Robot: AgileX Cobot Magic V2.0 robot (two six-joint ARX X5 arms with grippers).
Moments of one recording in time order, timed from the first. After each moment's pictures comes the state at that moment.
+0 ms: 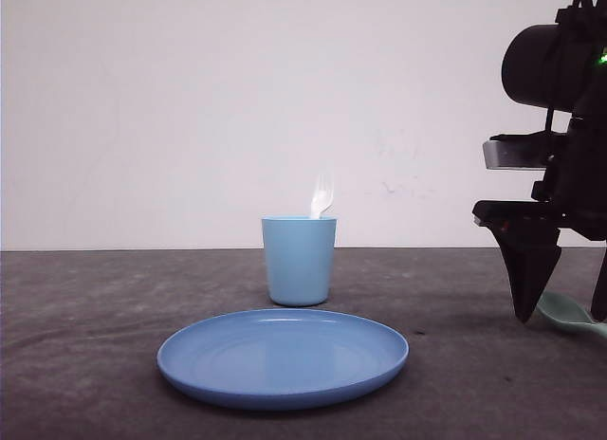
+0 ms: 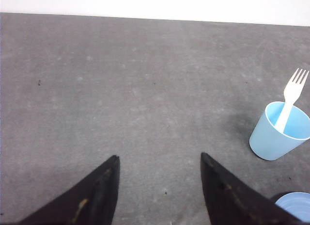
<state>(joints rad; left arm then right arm) -0.09 0.65 0.73 -0.48 0.13 -0.07 0.33 1.51 0.81 -0.46 0.03 0.27</state>
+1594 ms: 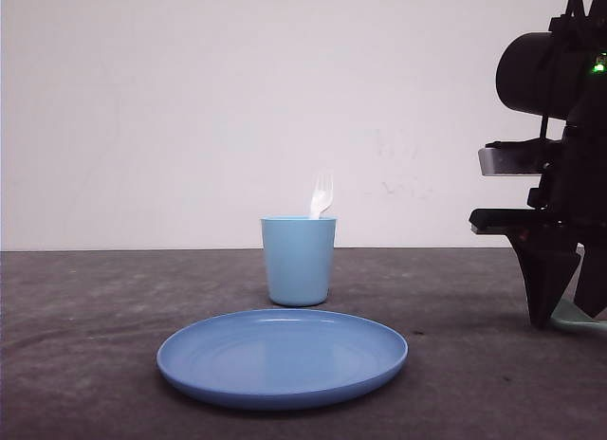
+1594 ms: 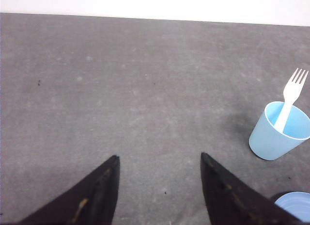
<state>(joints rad) -0.09 0.65 0.73 -0.48 0.13 -0.07 0.33 1.53 0.82 -0.44 0.03 0.27</state>
